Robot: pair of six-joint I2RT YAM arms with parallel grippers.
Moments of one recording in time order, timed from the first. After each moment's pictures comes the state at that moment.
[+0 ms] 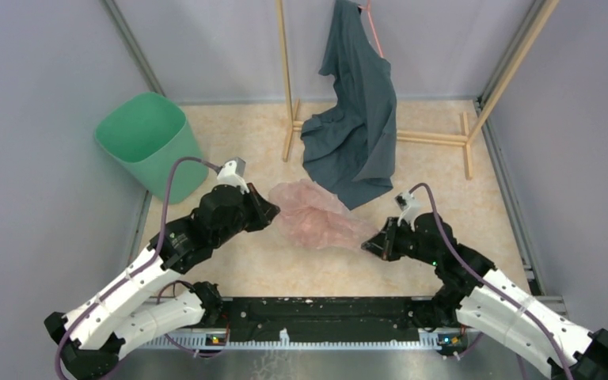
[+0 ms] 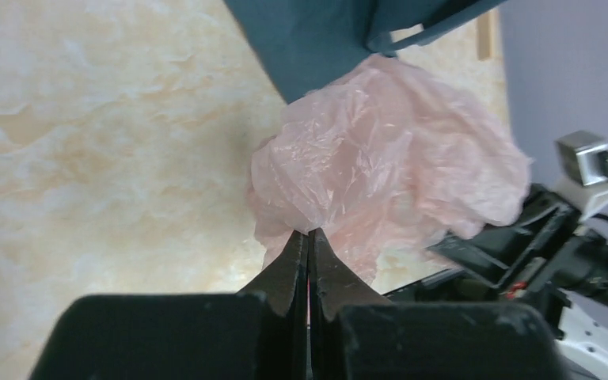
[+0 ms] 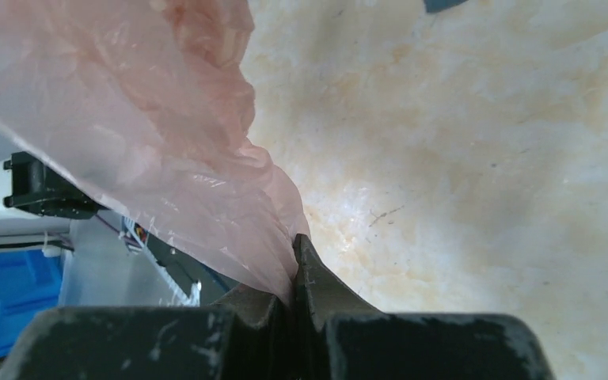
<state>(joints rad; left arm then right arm) -0.82 0.78 0.91 -0.62 -0.21 -0.86 0.77 0.56 0.37 -0.29 -0.16 0.76</state>
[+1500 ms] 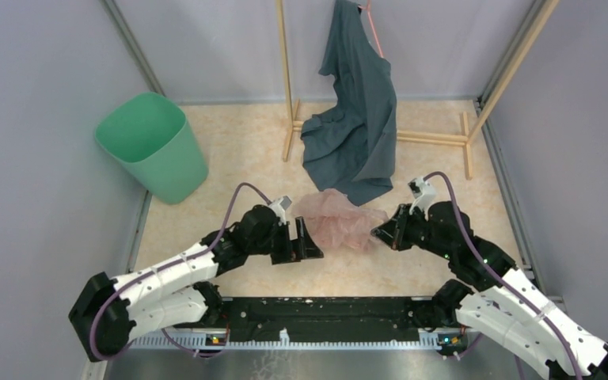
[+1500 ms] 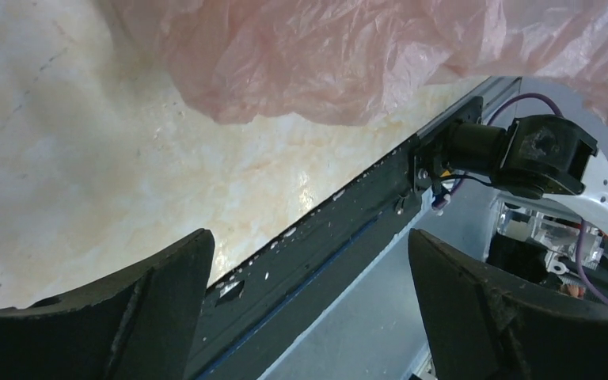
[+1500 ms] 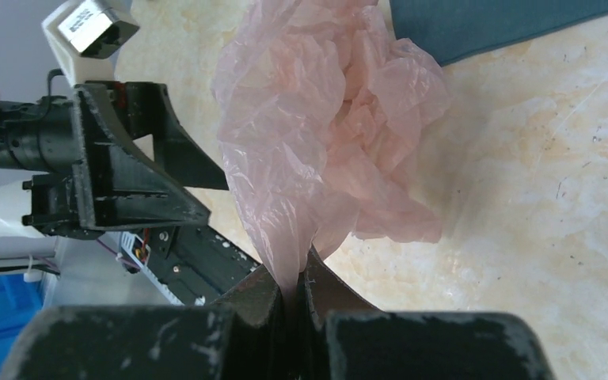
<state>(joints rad) -0.83 0.94 0.49 -0.23 0.30 -0.97 0.70 0.55 0.61 -0.53 -0.10 0.66</state>
